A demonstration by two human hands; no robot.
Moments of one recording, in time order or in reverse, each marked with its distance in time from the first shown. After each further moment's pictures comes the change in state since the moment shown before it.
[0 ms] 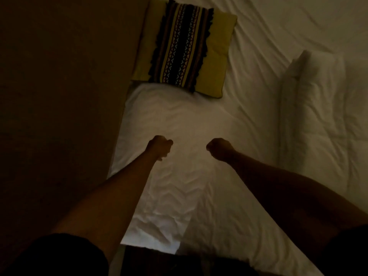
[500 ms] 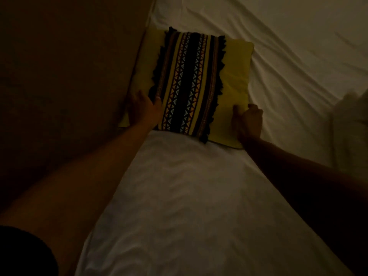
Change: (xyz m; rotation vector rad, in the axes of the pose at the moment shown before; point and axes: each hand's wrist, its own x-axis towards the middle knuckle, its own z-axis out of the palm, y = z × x) left_hand 0.250 0.187 -0.128 0.177 0.665 0.347; right_hand 0.257 -0.068 -0.146 0.530 0.778 0.020
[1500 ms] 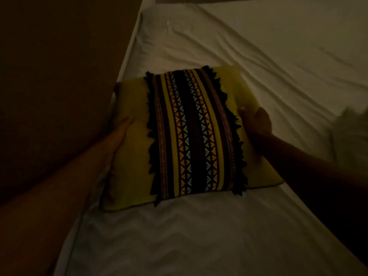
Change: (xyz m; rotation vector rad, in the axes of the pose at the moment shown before) left_hand 0.042 -0.038 -0.004 -0.670 -0.548 -0.316; right_hand 0.070 -0.001 -0.028 0.206 -0.021 0.062
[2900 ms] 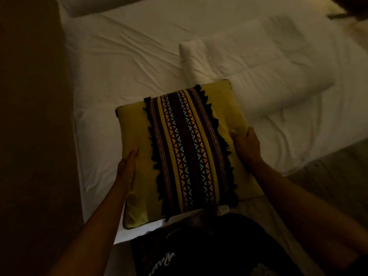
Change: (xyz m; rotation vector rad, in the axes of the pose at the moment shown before) left_hand -0.588 -0.242 0.126 -0.032 -0.089 0.066; right_hand -0.604 0.190 -0.420 0.140 0.279 0.123
